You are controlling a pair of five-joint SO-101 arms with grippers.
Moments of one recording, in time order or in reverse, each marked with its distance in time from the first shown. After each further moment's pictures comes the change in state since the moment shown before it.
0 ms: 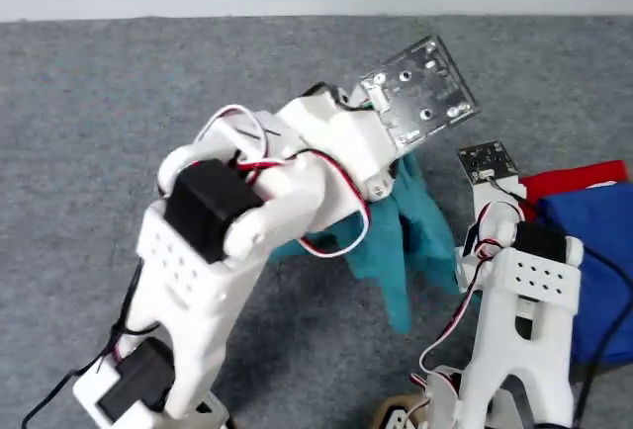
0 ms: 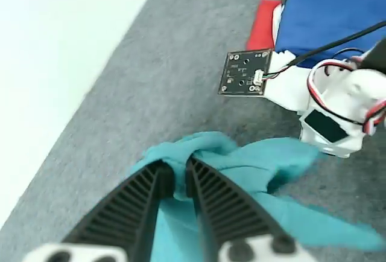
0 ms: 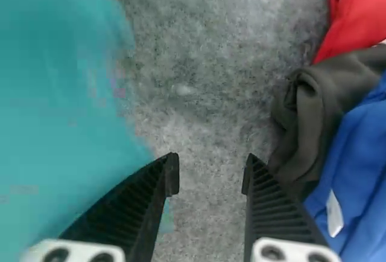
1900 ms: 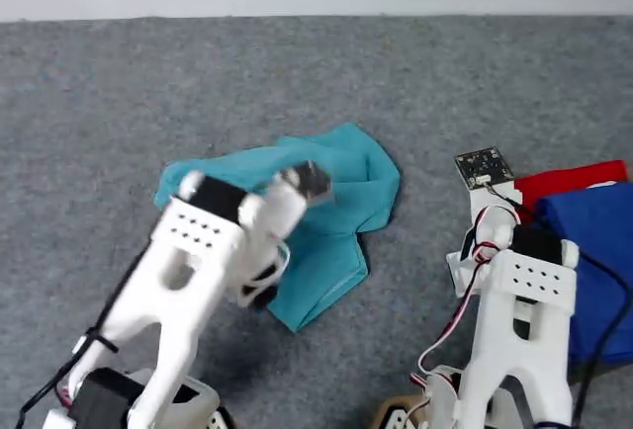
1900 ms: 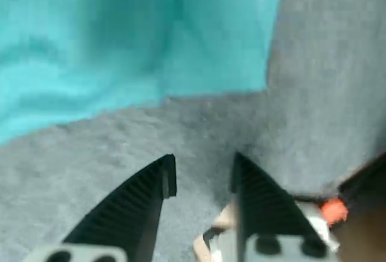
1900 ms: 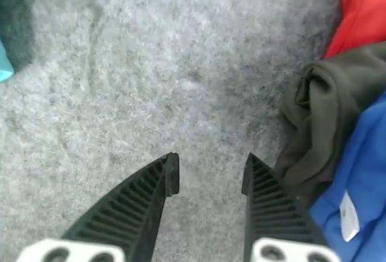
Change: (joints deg) left arm -19.5 -13.1 76.7 -4.4 -2.4; right arm 0.0 0.0 2.5 -1.3 0.0
